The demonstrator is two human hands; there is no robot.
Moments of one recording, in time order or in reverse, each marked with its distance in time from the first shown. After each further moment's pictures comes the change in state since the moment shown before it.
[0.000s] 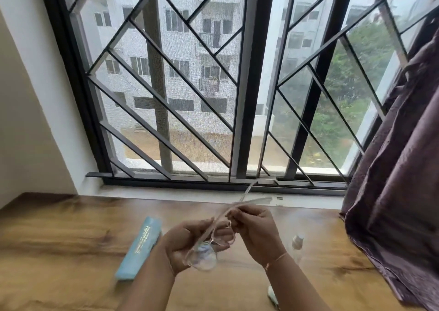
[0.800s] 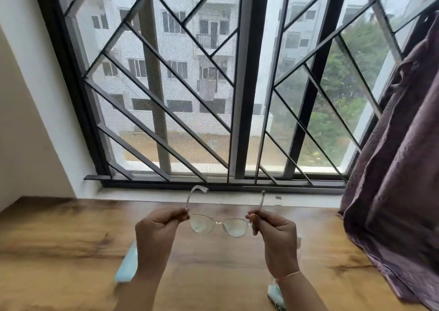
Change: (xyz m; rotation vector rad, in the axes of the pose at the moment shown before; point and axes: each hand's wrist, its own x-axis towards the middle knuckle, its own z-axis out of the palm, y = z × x) left_hand -0.018 0.003 -0.008 0.823 0.625 1.194; right_hand -0.016 0.007 -0.027 -0.077 0.347 -0.321
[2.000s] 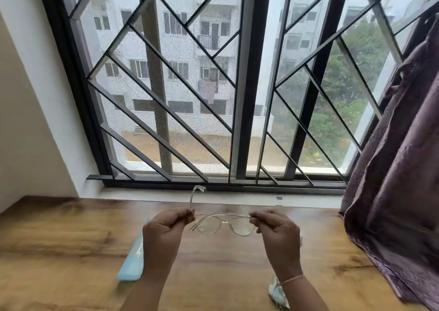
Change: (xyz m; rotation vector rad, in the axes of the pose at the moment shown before) left_hand -0.010 0.002 0.002 -0.013 -0.034 0.072; right_hand -0.007 -0.011 -0.002 -0.689 -0.017 -0.349
